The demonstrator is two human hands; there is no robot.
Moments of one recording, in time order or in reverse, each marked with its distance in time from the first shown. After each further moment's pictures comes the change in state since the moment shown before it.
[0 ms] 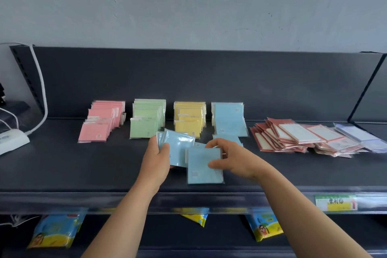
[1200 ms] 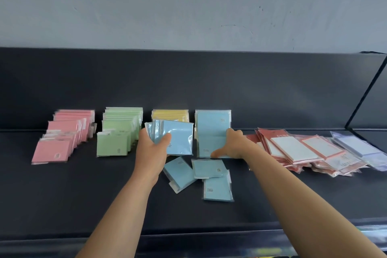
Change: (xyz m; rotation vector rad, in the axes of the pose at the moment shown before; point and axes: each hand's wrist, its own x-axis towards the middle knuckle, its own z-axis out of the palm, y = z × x) left_hand 0.077 0.019 0.066 -0.112 0.091 -0.010; right_hand 0.097 0.047 -0.086 -0.521 0.158 0.416
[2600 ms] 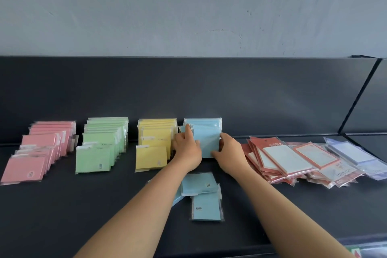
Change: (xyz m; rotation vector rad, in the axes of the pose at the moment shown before) left_hand 0.038 -0.005 0.117 0.735 -0.315 0.060; right_hand 0.013 0.017 0.019 0.451 0.354 -0.127
